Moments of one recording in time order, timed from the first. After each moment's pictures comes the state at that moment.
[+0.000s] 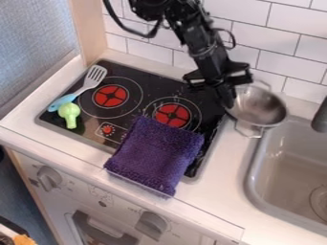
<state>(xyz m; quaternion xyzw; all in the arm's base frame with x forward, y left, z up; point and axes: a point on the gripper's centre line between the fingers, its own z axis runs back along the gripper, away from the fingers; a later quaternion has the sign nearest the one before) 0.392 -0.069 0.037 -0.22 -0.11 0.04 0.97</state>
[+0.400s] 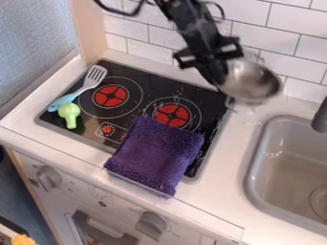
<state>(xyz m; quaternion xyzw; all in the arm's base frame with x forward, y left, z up) 0.397 -0.037 0.073 -0.23 -0.15 0.05 0.96</state>
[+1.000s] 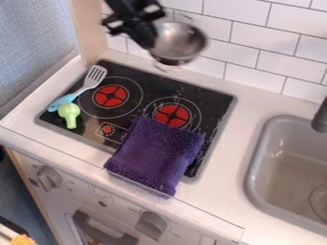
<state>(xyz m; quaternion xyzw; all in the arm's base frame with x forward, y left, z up) 0.387 0.085 0.101 -0.21 -0.20 0.12 0.95</state>
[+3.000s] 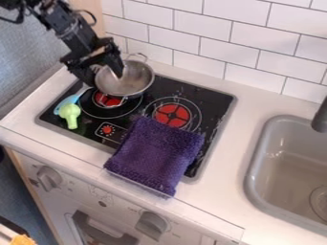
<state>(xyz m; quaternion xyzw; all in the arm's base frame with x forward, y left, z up) 0.360 0.142 0.036 -0.18 -0.14 0.19 0.95</state>
